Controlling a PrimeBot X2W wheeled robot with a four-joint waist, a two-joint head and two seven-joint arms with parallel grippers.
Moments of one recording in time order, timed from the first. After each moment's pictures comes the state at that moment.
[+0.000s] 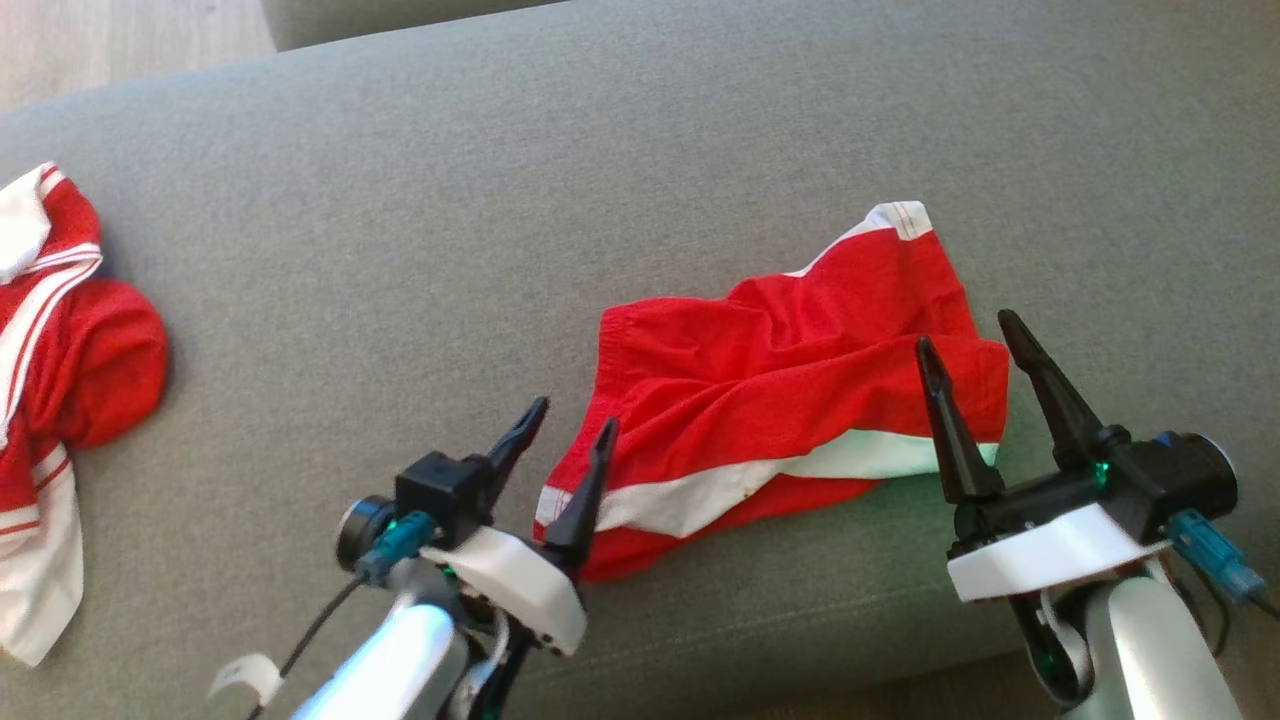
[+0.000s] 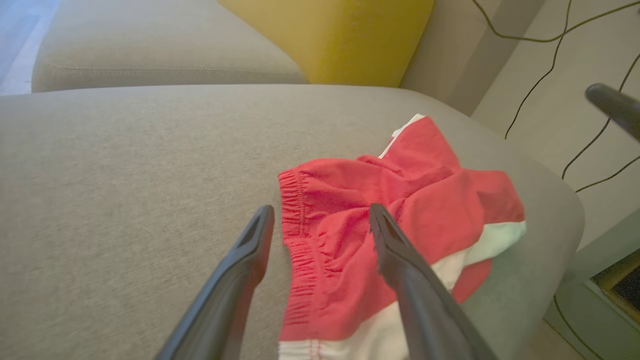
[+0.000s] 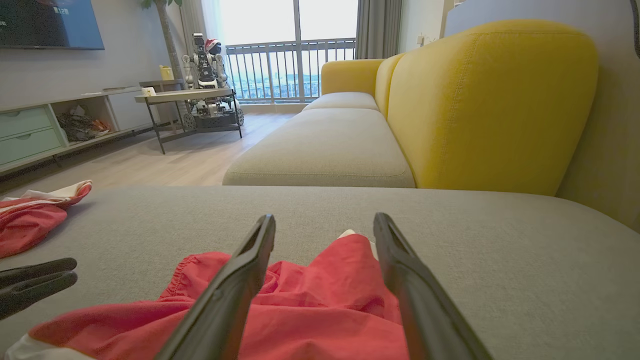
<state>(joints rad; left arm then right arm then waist) -0.25 0.19 -0.72 0.24 -0.52 0.10 -0.25 -0.09 -0.04 0.02 0.05 0.08 0.13 -0.26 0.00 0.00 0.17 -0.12</state>
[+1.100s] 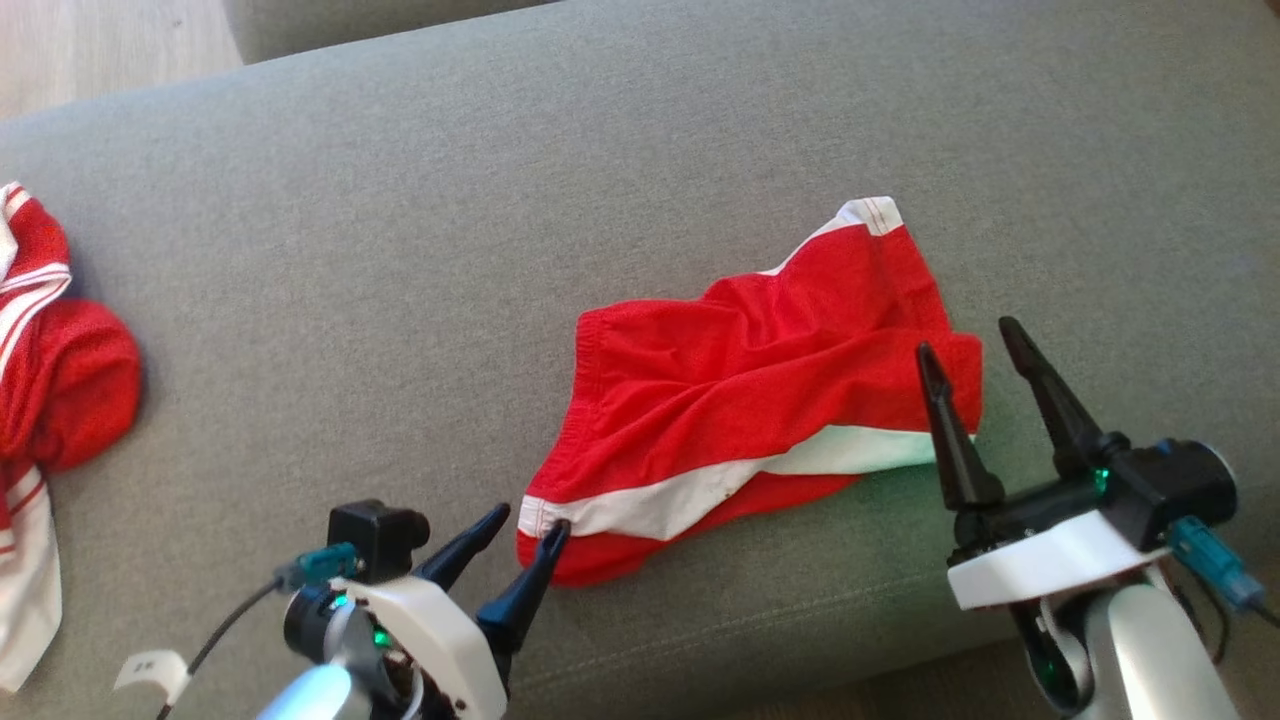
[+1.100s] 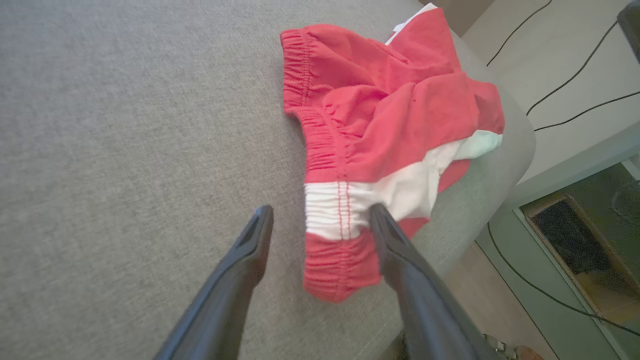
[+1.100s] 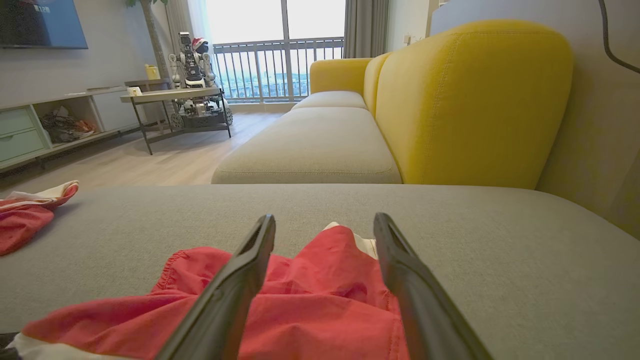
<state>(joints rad) -0.13 0.37 -0.70 0.16 -0.75 -0.03 -0.02 -0.08 -0.04 0.02 0.05 0.08 0.13 -0.26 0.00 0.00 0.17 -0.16</state>
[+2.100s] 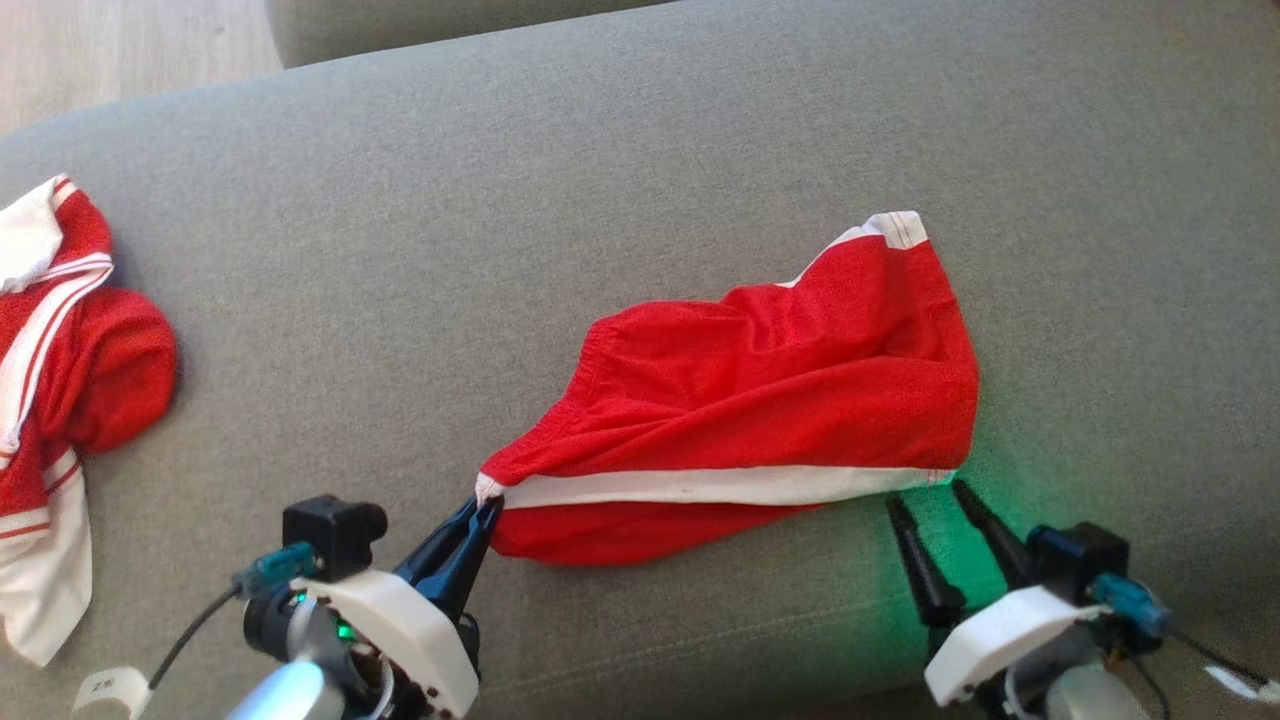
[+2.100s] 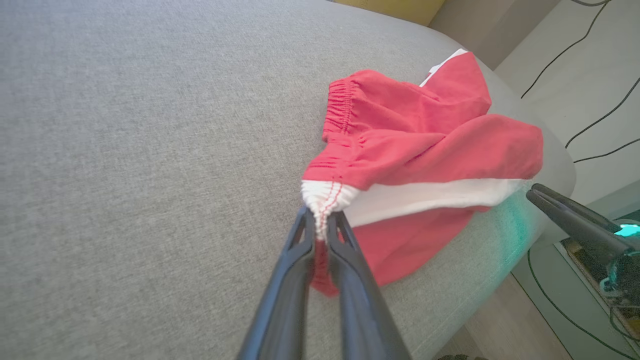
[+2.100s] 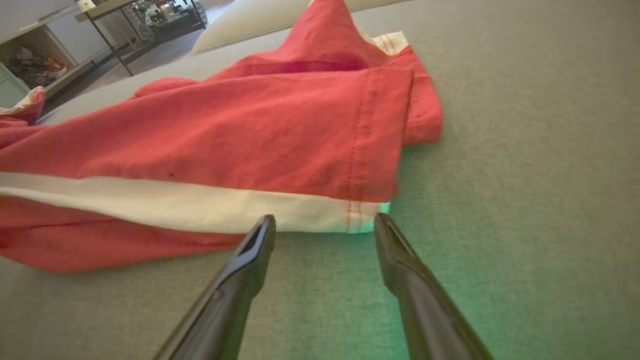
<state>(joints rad) -0.13 0.39 -0.67 0.15 -0.74 0.03 -0.07 -0.06 -0.04 0.06 0.46 0.18 0.13 -0.26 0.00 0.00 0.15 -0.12</state>
